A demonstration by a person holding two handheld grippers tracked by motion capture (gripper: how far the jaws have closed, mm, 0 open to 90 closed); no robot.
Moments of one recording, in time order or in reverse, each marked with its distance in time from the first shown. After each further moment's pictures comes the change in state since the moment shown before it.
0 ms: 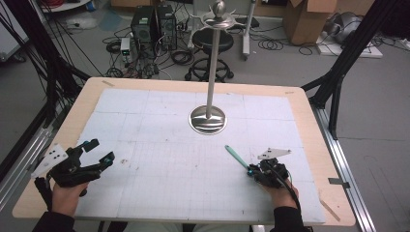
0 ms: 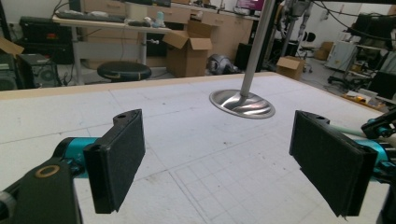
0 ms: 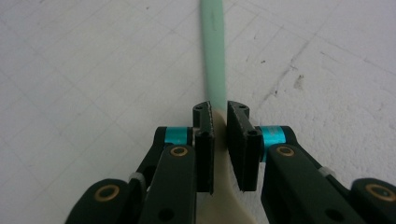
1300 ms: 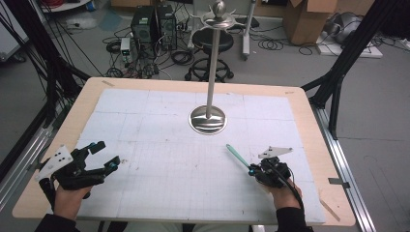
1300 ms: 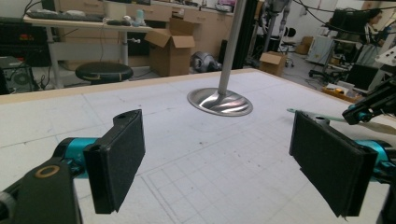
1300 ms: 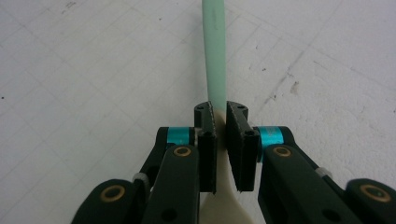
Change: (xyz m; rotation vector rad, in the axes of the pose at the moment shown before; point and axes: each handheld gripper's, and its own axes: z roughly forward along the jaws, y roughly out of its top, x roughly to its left) left arm -0.017 0.004 0.004 0.010 -0.086 0.018; right arm 0.008 0.010 -0.019 0.015 -0.006 -0.007
